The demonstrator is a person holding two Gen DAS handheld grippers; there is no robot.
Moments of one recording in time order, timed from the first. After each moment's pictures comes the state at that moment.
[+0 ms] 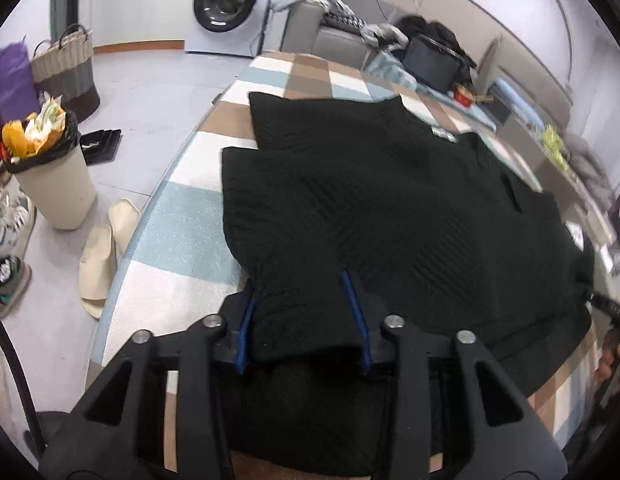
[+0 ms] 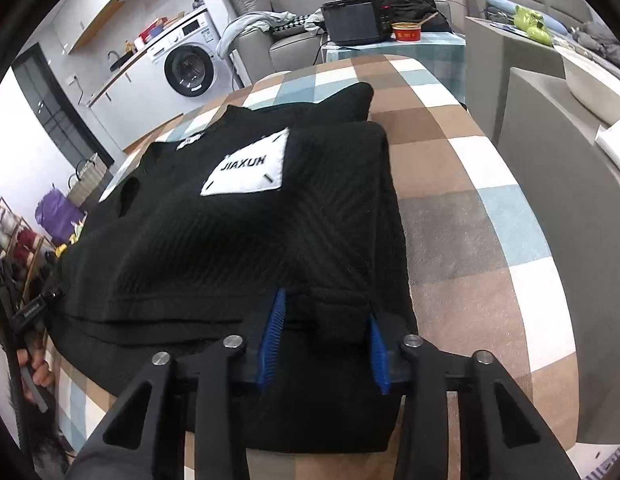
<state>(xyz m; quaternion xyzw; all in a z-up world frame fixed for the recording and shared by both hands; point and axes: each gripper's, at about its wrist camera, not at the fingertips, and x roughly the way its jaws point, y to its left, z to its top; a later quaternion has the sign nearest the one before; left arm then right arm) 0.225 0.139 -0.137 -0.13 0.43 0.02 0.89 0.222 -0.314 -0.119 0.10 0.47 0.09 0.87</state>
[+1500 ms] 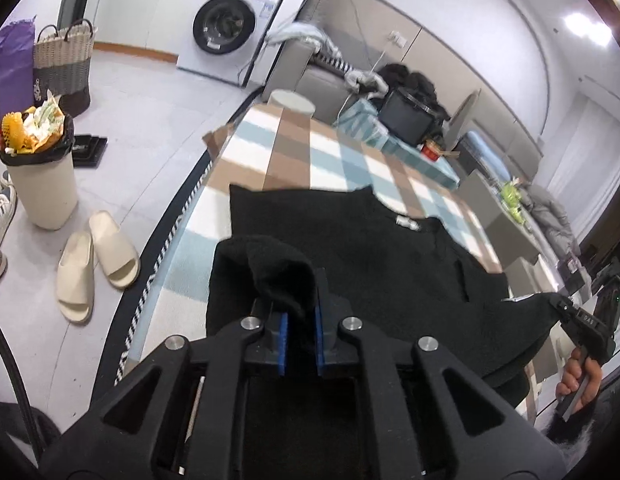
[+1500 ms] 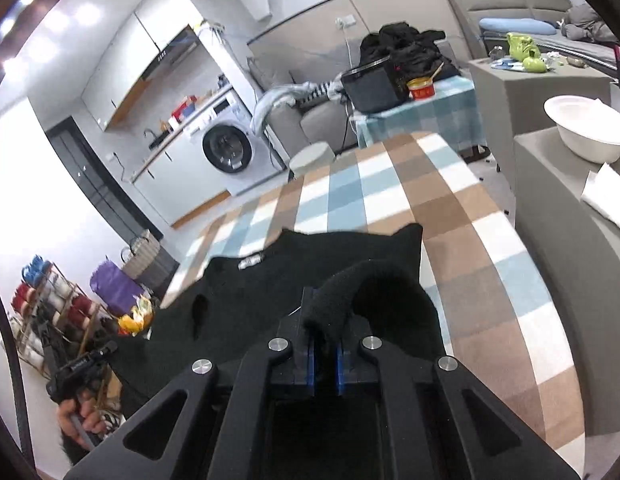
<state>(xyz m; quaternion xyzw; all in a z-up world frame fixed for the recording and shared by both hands) 0.191 0.185 -0.062 -0.22 0.37 -0.02 0.90 0.216 -0.324 -0.036 0.21 0.36 0.14 0.90</state>
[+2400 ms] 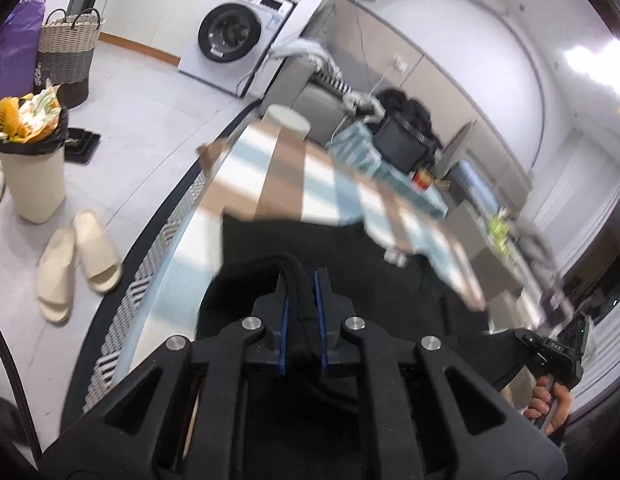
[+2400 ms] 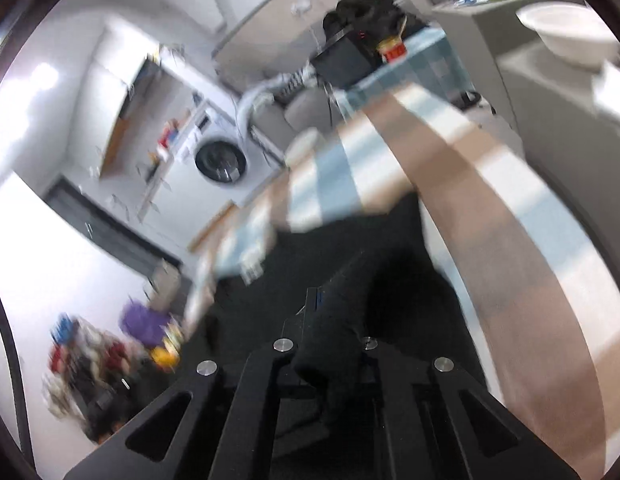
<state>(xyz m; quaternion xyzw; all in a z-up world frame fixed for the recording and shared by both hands) 0.214 0.199 -0.056 -0.28 0.31 -0.02 0.91 0.254 -0.342 -0.067 0.35 0.37 0.13 0.85</state>
